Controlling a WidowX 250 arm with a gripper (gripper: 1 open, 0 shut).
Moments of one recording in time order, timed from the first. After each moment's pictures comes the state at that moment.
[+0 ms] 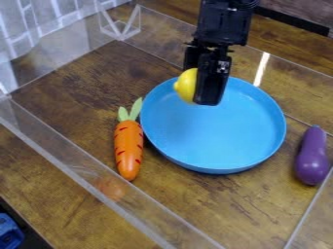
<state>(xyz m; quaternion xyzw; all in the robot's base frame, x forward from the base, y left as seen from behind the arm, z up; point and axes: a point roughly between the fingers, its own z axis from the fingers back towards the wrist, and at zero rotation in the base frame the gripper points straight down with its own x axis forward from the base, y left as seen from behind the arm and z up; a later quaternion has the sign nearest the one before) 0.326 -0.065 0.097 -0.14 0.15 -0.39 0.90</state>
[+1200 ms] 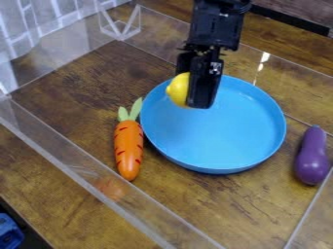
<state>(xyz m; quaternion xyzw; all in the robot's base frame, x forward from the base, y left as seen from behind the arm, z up) 0.321 -0.060 0.094 -0.16 0.18 -0.38 0.89</state>
